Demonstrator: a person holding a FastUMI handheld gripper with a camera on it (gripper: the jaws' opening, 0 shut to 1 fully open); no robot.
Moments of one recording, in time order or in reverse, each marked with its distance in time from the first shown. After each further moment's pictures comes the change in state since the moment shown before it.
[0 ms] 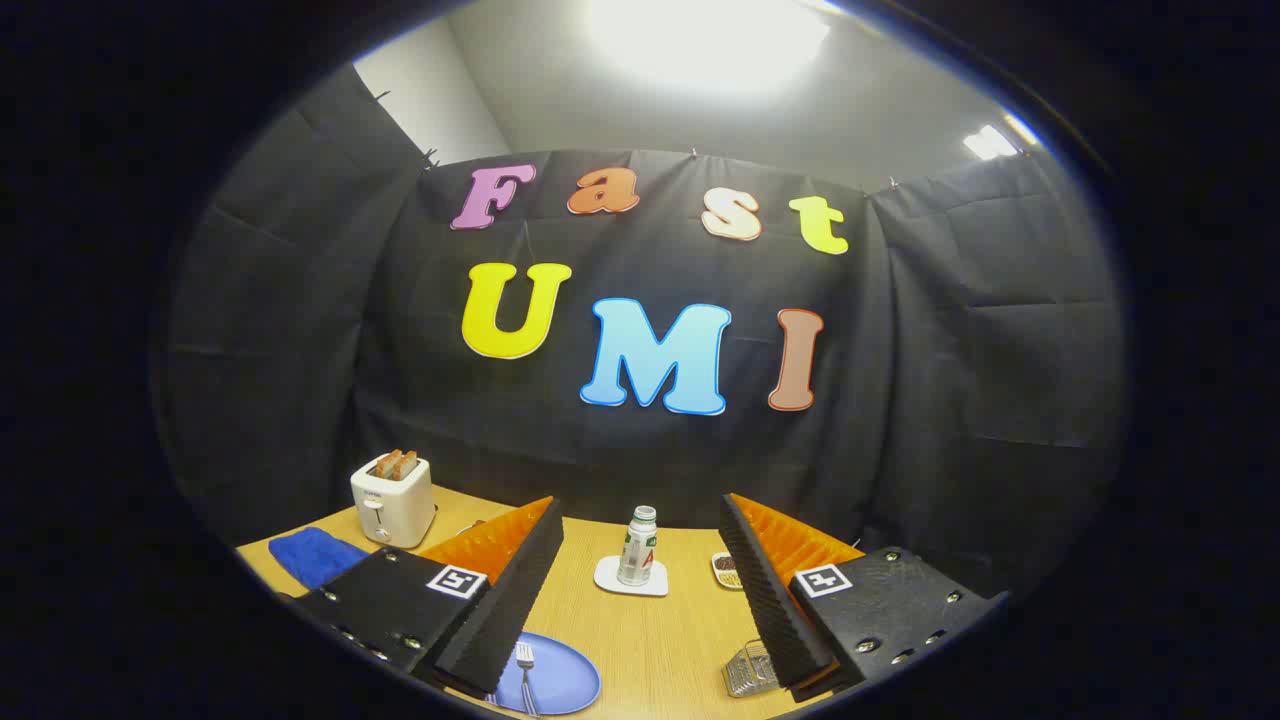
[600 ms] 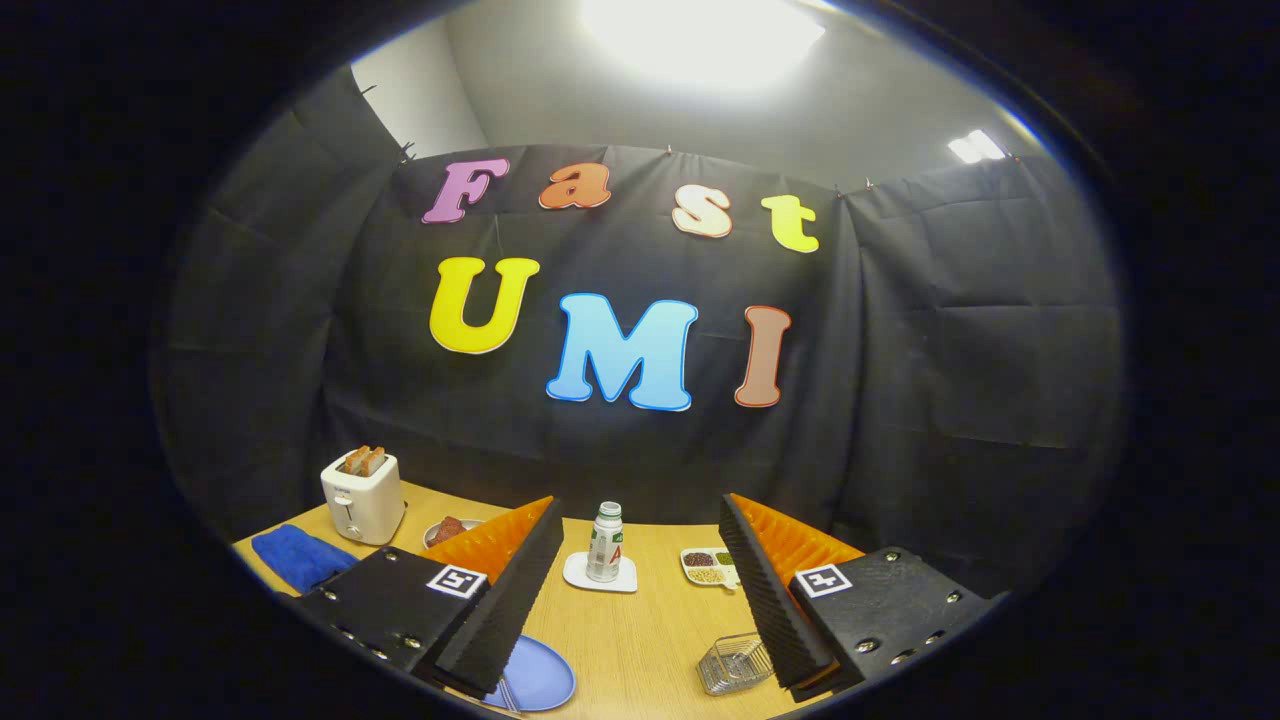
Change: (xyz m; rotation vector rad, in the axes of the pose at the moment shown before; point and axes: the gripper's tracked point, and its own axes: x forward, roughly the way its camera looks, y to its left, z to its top) arm -0.003 -0.029 -0.002 0.027 0.010 -0.095
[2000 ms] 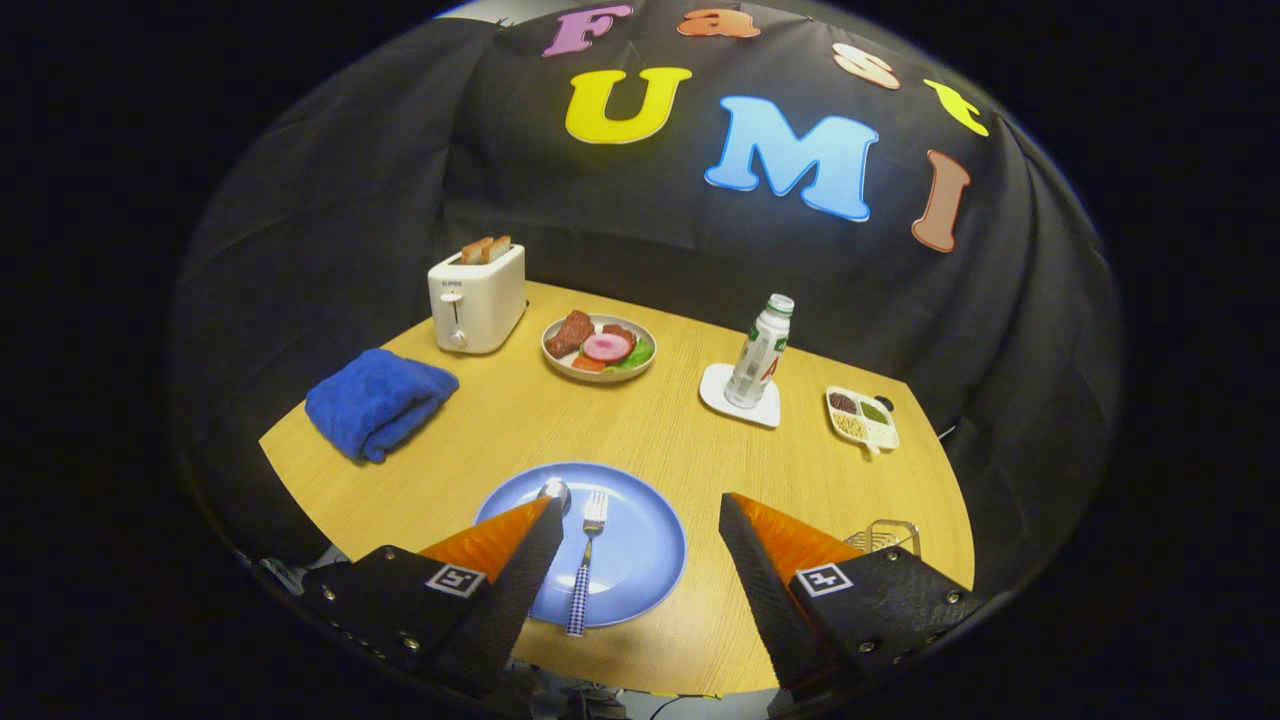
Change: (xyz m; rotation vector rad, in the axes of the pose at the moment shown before) arm -0.022 0.110 -0.194 -0.159 0.653 0.396
